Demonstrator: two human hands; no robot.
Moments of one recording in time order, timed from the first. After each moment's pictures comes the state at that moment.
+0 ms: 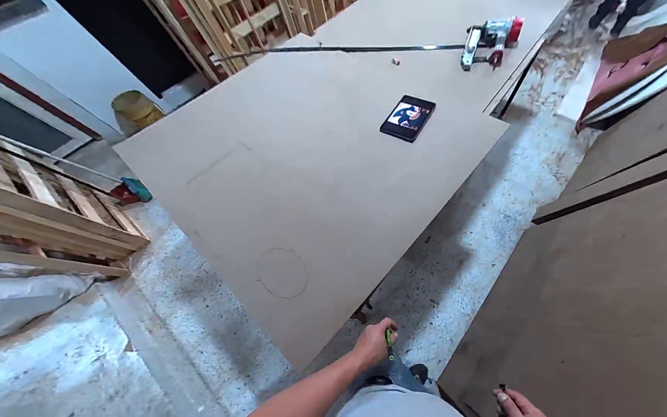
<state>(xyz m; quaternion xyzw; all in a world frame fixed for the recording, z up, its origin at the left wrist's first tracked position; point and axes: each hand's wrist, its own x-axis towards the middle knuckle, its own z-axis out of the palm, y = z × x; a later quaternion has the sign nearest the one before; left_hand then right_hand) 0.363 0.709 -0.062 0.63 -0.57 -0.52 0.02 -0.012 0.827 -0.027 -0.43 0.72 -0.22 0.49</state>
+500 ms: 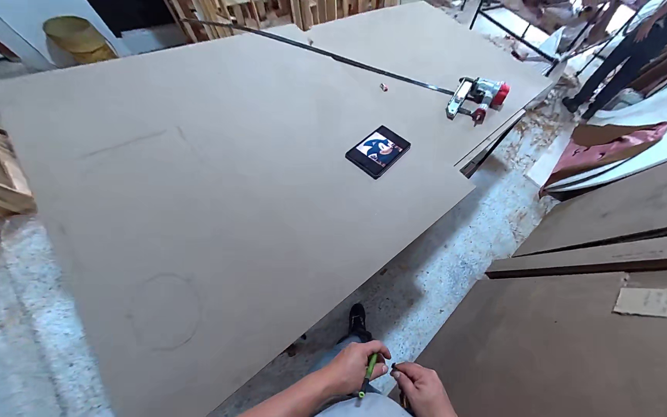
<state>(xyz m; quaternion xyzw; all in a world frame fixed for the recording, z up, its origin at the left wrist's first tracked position) 0.231 0.521 -0.020 0.49 -0.60 -0.62 0.13 -0.020 0.527 -0.034 -0.70 0.53 -0.09 0.48</state>
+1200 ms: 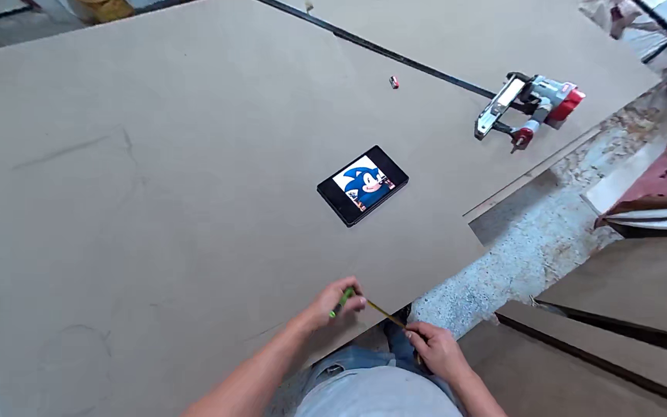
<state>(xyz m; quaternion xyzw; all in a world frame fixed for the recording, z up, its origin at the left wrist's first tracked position) 0.246 0.143 -0.014 0.61 -0.43 -0.59 0.30 -0.068 0.089 -0.032 -0.76 0.42 -0.02 0.48</state>
